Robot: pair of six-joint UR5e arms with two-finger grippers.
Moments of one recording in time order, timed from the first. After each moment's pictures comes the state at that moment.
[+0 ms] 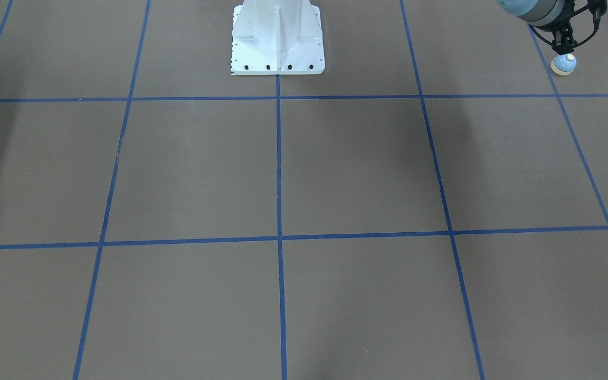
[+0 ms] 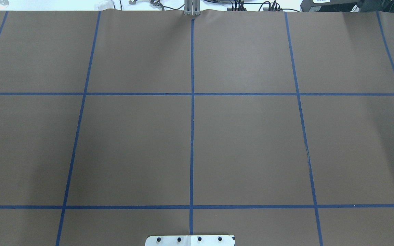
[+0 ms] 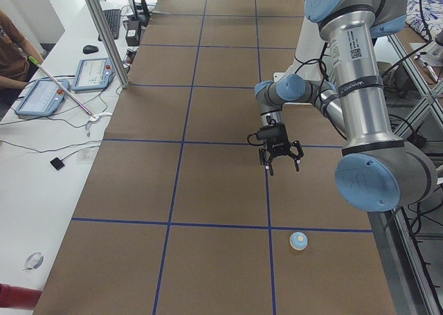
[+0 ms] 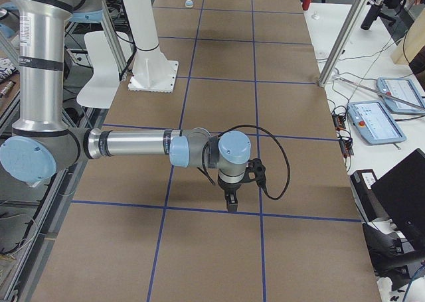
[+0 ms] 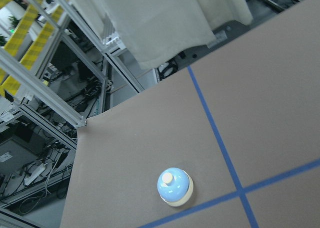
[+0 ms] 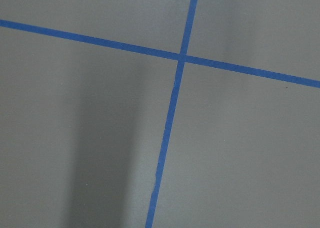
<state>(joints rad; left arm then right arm) -0.45 -1.22 -2.33 -0.79 -1.73 -2.45 1.58 -1.68 1.75 -1.64 2.35 -0.19</state>
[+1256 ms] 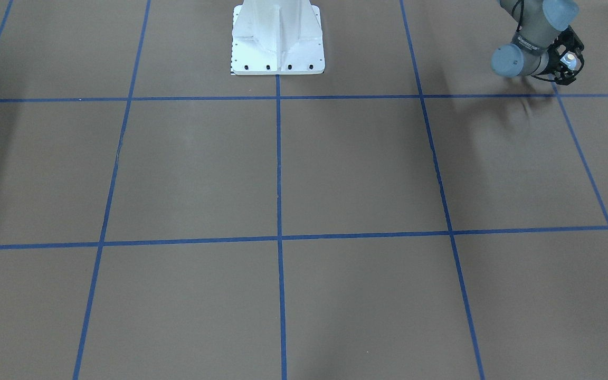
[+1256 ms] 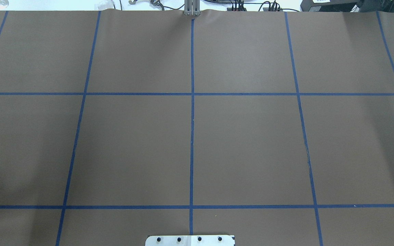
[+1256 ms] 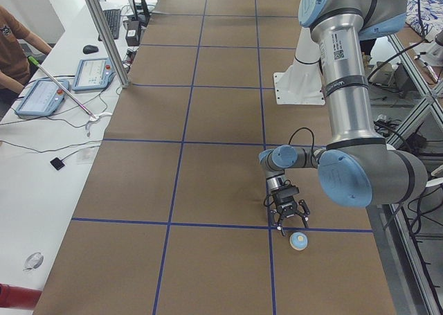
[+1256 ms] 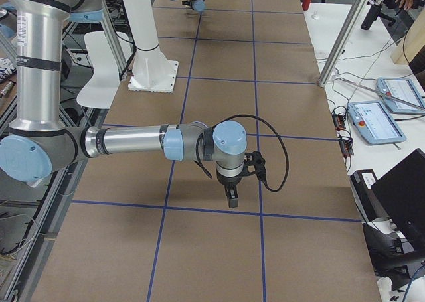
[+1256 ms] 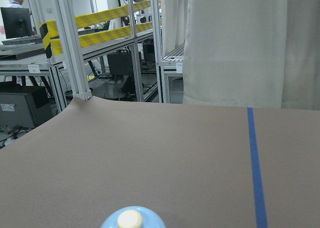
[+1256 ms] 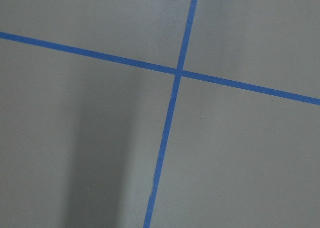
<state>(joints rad) -0.24 -1.22 -1.82 -1.22 -1.83 -2.93 1.61 -1.69 1.80 -1.64 2.33 -0.19</state>
